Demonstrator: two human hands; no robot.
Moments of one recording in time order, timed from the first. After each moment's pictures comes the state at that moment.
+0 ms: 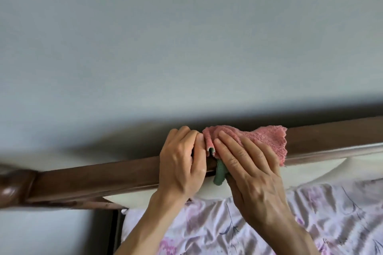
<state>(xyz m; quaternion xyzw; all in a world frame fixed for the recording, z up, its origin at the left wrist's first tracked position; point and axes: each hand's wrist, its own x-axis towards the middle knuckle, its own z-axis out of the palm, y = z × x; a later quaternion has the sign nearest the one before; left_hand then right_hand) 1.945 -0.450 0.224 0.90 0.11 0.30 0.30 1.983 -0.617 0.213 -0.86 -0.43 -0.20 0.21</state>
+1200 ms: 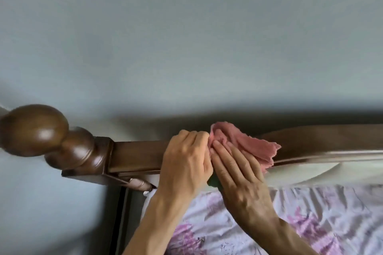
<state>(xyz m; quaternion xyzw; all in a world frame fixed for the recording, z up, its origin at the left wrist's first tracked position) 1.842 -0.331 0.194 0.94 0.16 0.23 0.17 1.888 -0.488 0.161 -0.84 -0.51 -0.18 0.07</state>
